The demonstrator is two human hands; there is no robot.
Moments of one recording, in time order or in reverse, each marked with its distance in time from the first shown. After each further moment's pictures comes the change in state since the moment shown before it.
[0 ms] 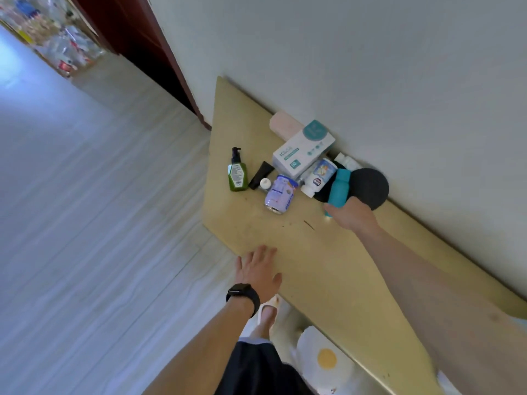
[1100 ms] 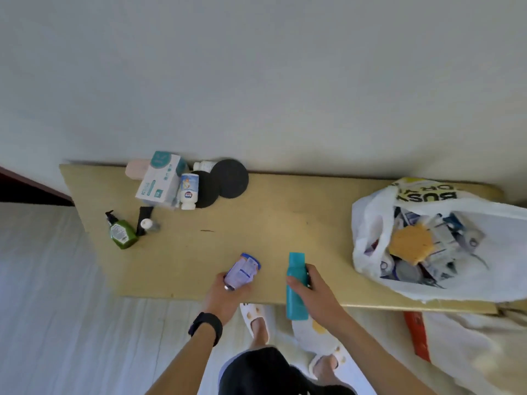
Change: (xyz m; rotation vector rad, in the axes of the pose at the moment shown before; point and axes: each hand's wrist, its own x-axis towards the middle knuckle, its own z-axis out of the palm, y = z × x) left_hand -0.056 0.079 0.030 -0.524 -0.165 -0.004; right_hand -0.255 0.185 0.065 1.084 0.016 0.135
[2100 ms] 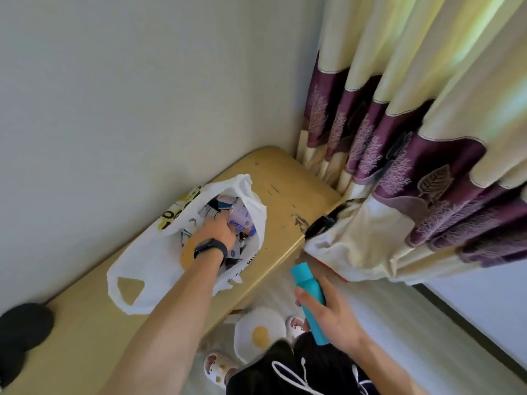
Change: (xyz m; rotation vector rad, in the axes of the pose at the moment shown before) left_hand -0.105 0.255 0.418 1.195 -0.120 0.888; right_hand -0.219 0.183 -0.285 0.553 0.553 -0.063
